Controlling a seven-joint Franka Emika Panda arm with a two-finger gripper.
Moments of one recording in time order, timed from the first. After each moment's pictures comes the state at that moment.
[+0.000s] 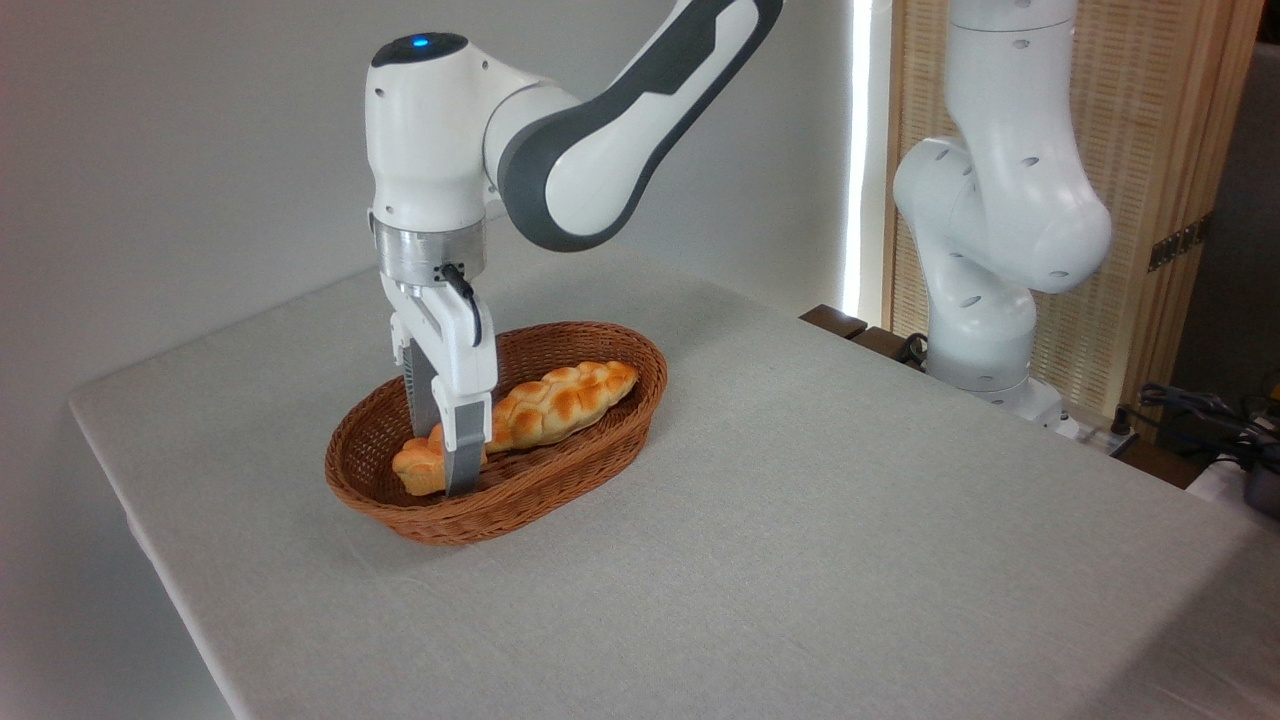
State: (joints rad) arm -0.29 0.03 -0.04 -2.10 -0.05 2.34 0.66
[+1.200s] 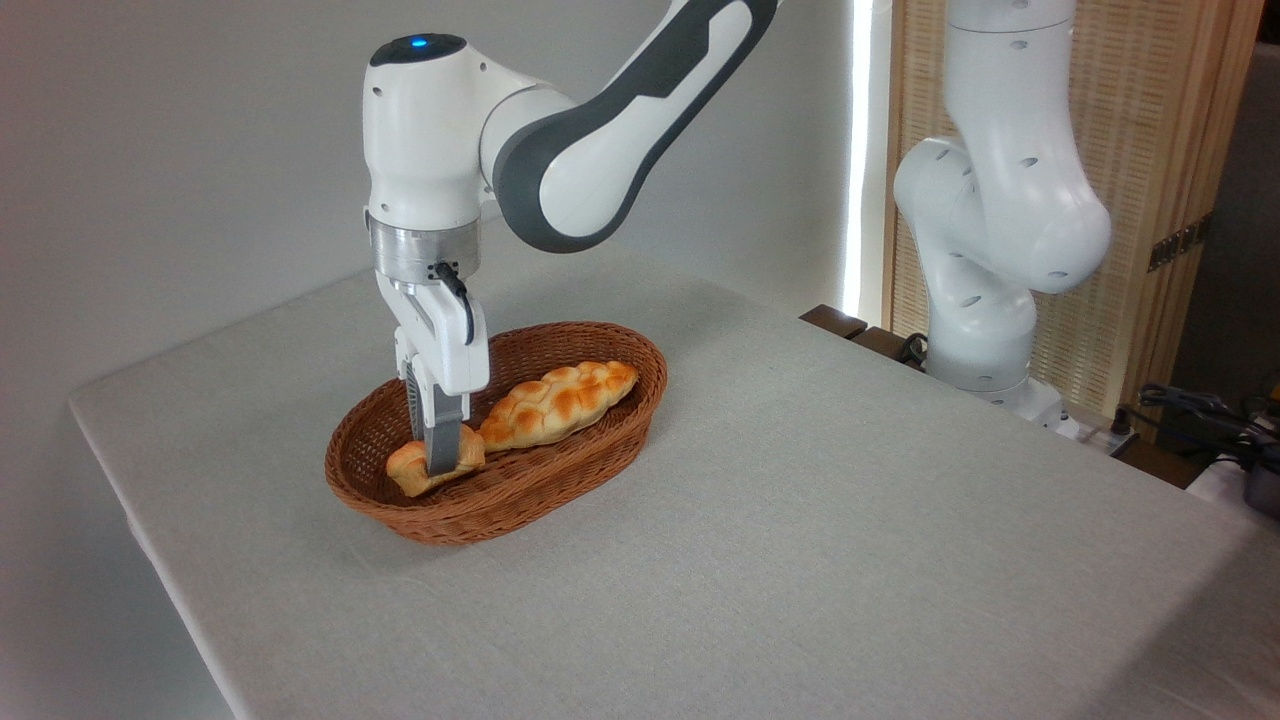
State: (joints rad) arm -0.29 0.03 -0.04 -2.09 -0.05 2.35 0.66
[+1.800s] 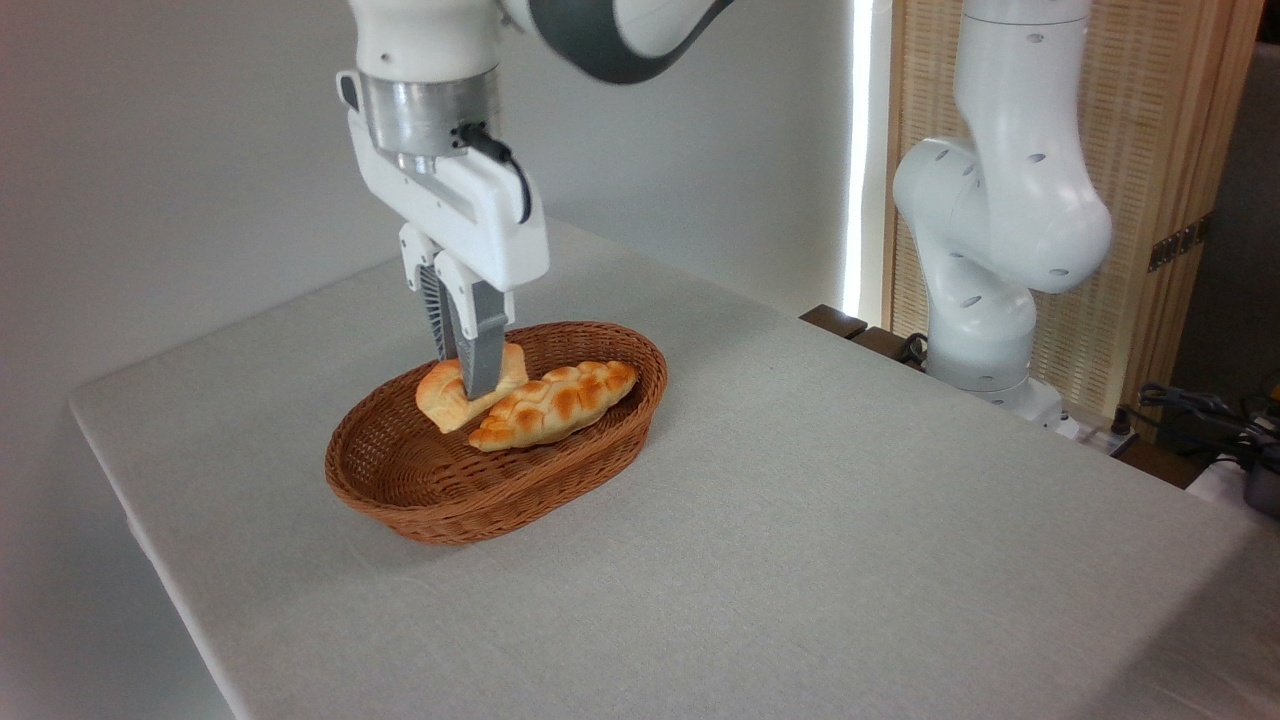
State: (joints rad) arm -0.28 -0.06 0.17 -1.81 -0.11 1.84 0.71
